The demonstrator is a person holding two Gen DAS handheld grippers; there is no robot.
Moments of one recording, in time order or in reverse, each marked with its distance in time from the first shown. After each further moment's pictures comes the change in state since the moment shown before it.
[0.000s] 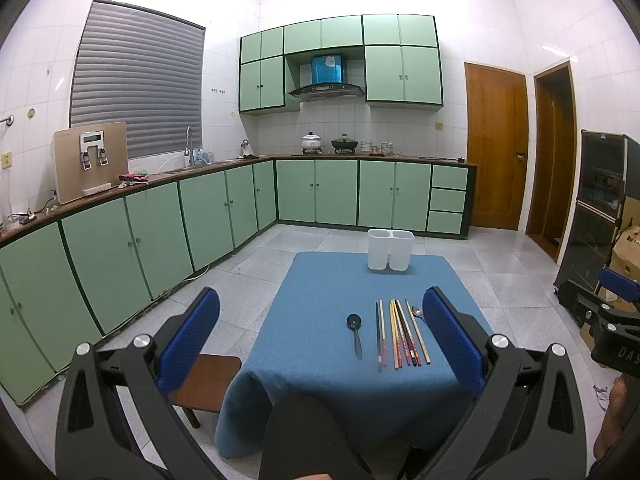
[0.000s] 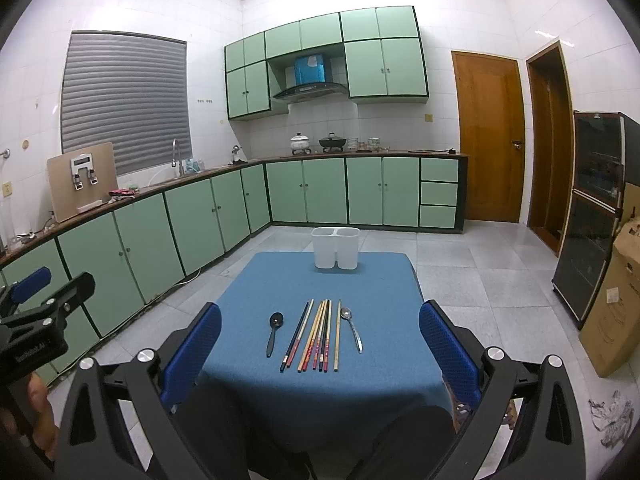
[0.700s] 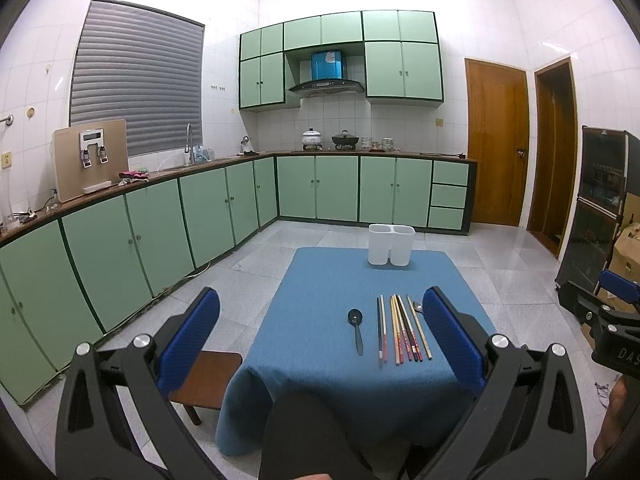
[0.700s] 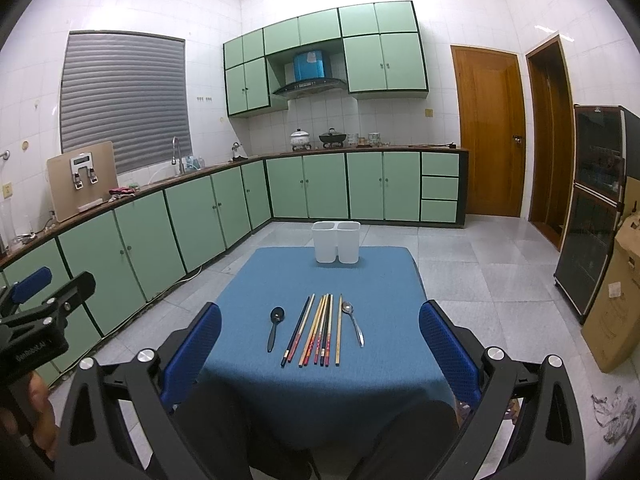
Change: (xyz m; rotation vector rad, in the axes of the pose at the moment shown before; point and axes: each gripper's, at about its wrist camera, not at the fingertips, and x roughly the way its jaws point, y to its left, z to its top) left arm 0.005 -0.002 0.002 -0.002 0.011 0.000; right arm 0.003 0.001 0.000 0.004 0.013 0.003
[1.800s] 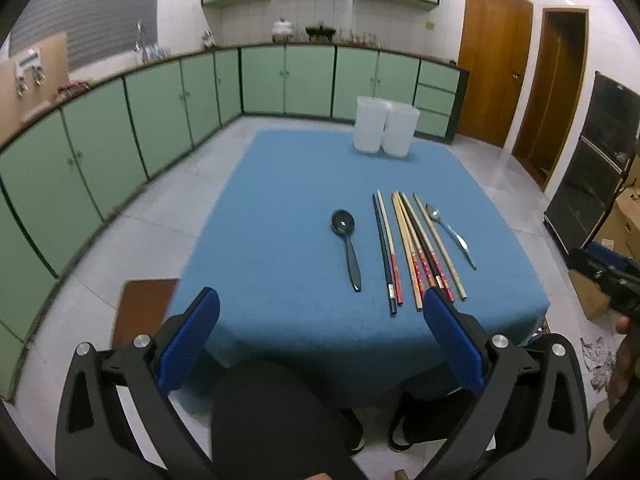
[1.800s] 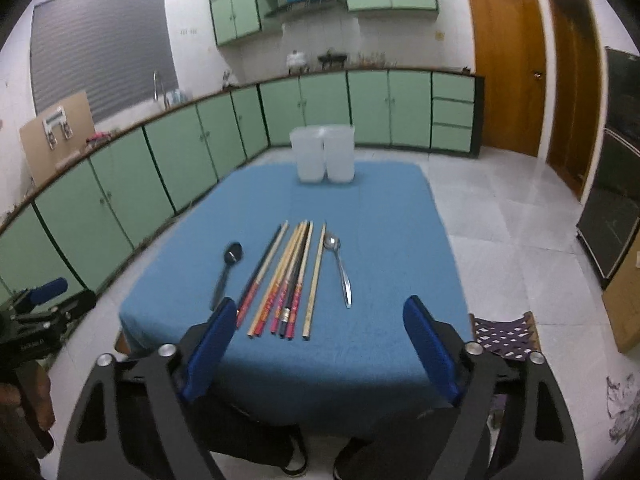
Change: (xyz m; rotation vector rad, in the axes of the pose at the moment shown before) left arm 0.239 0.010 -0.093 -0.007 0.403 -0.135; right arm 0.230 -0.053 -0.066 0.004 0.327 0.037
